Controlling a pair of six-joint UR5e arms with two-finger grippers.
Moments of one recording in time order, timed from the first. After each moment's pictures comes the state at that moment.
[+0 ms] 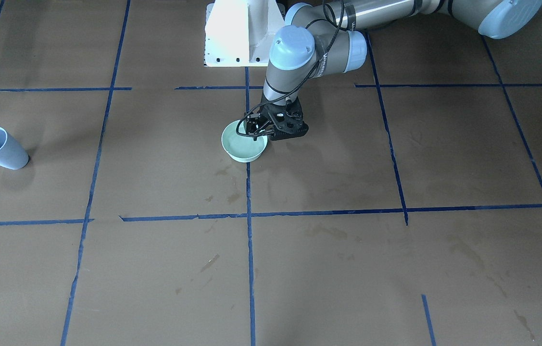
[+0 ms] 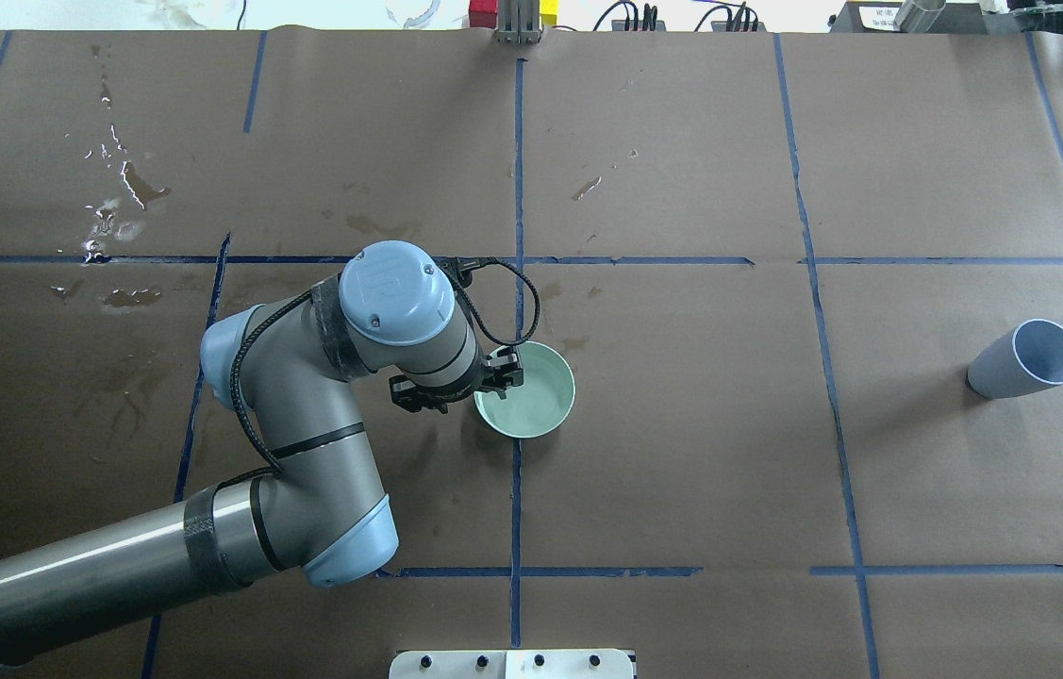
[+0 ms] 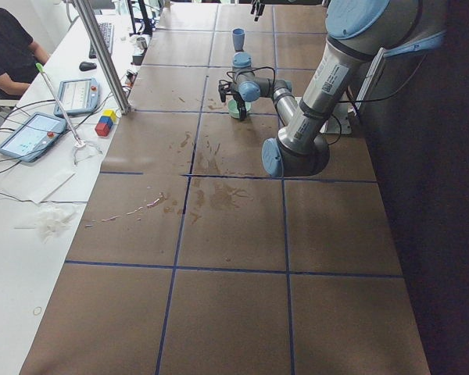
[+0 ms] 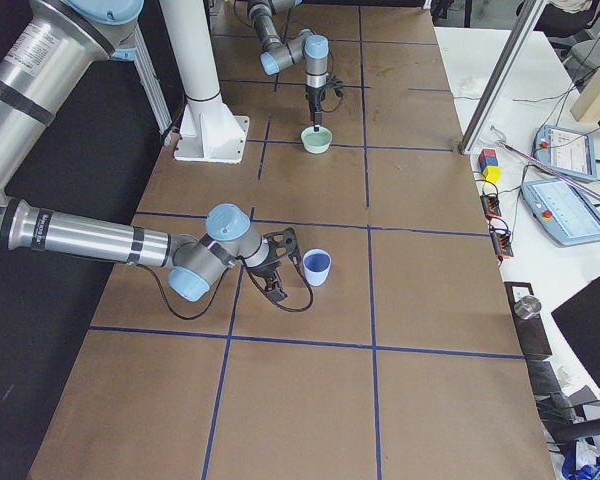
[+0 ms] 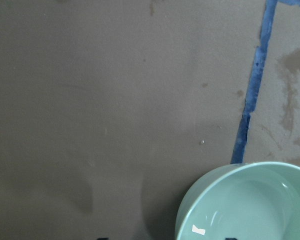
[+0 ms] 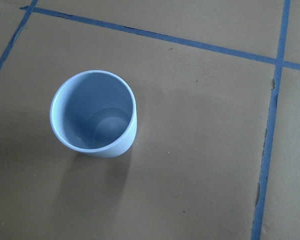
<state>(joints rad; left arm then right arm) -0.46 -2.29 -1.56 -1.73 -1.91 -1.50 1.09 -2.13 1.88 -0.54 2.09 0.58</state>
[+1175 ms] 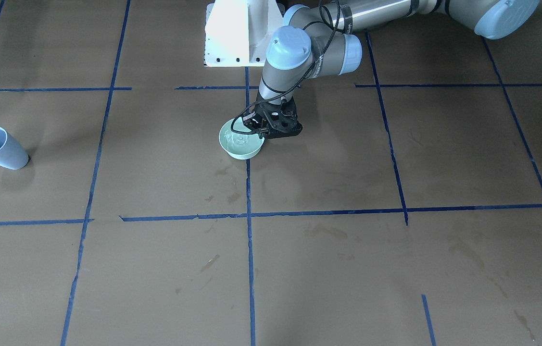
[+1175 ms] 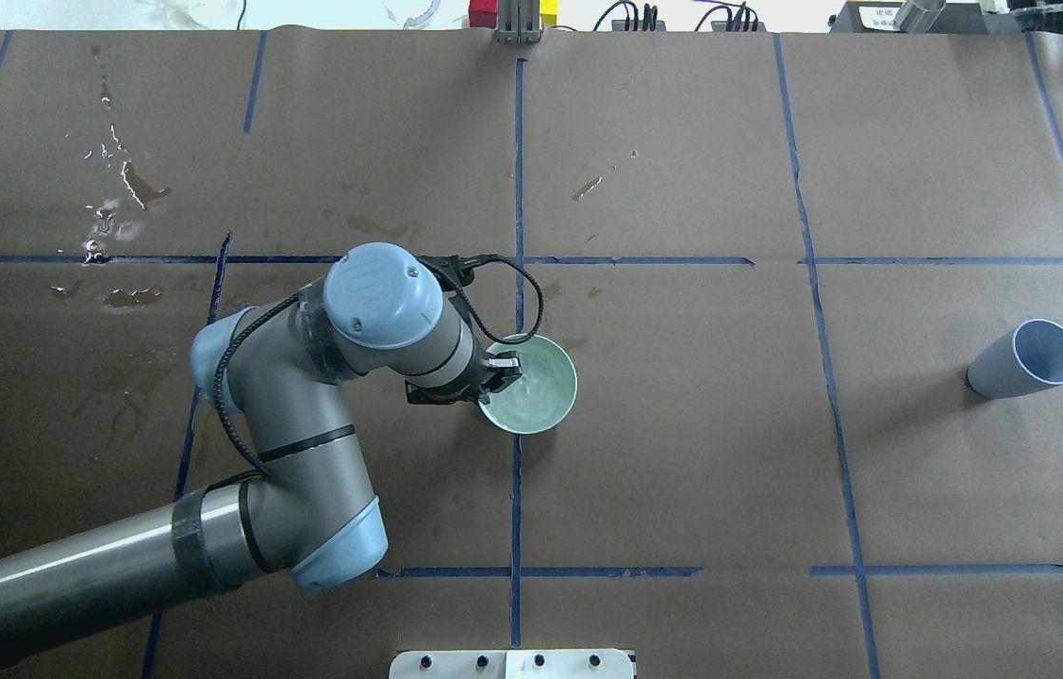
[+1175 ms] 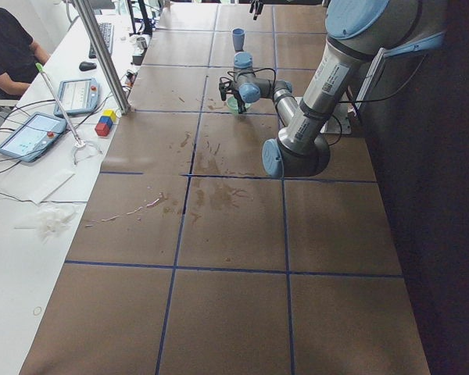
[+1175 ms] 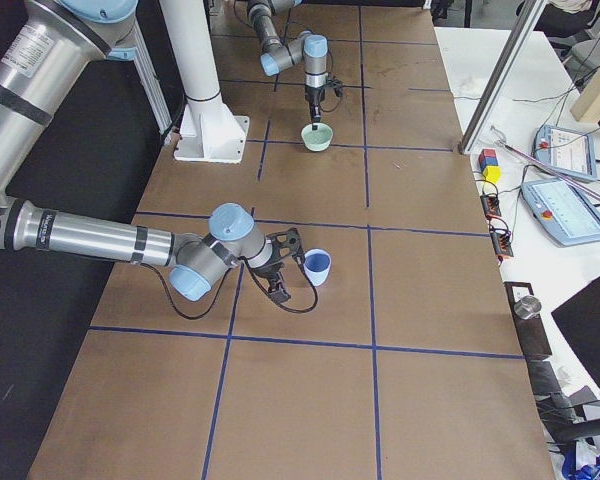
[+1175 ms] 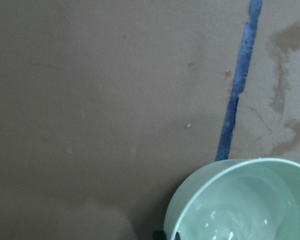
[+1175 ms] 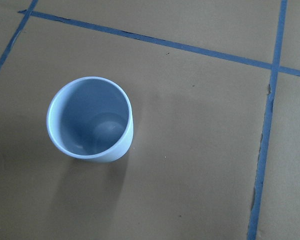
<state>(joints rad) -0.47 -2.24 -1.62 -1.80 -1.91 -1.50 1.10 -2.12 1.88 -0.56 2.09 0.56</state>
